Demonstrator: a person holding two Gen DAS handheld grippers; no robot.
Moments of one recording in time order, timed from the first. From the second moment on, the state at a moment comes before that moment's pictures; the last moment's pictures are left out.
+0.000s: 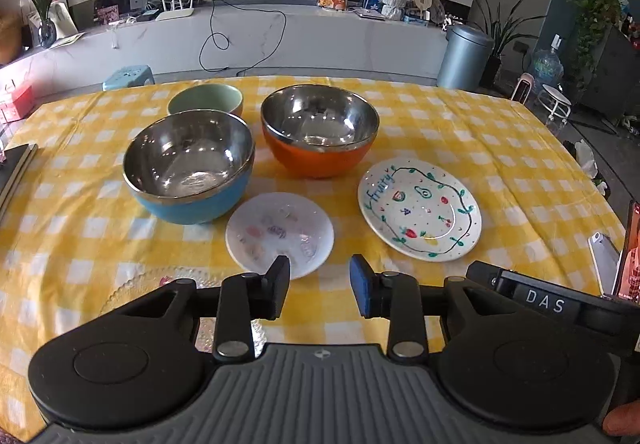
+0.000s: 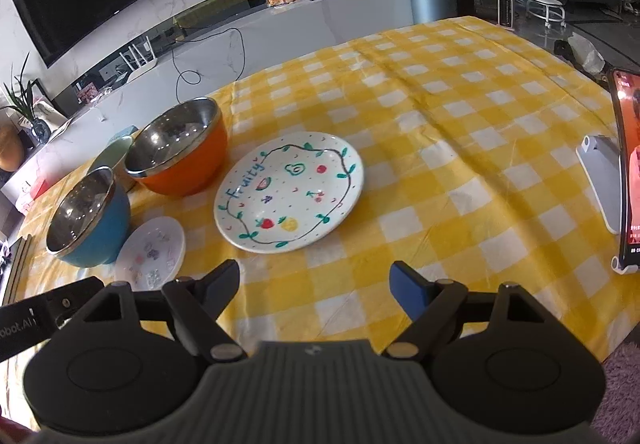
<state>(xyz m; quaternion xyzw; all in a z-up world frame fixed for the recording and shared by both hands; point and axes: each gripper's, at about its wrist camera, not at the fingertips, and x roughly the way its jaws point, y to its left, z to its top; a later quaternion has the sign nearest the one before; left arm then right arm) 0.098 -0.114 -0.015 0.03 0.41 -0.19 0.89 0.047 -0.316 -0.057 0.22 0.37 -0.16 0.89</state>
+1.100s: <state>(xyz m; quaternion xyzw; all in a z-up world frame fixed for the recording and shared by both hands) 0.190 -0.170 -0.077 -0.02 0.44 -0.21 0.87 0.121 -0.393 -0.104 0.30 0.36 -0.15 0.87</state>
